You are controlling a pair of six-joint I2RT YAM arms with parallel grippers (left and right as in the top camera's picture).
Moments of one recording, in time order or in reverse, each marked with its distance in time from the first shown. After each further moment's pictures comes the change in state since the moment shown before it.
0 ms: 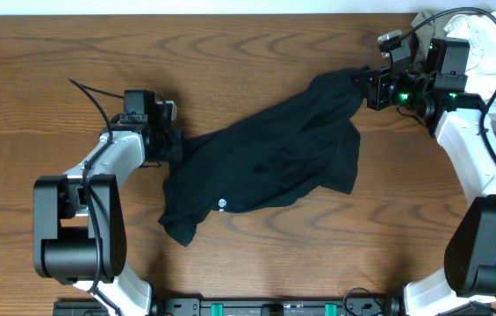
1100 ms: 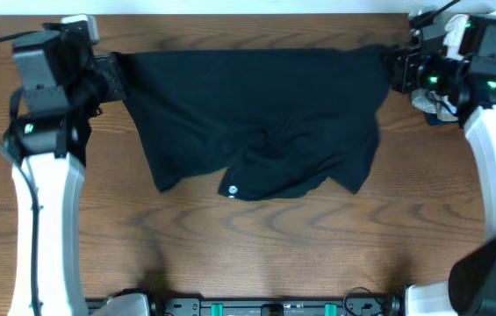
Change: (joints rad) left arm 0.146 -0.475 0.376 -0.183 -0.026 -0.074; right arm -0.053 -0.126 0.211 -0.263 0.102 -0.015
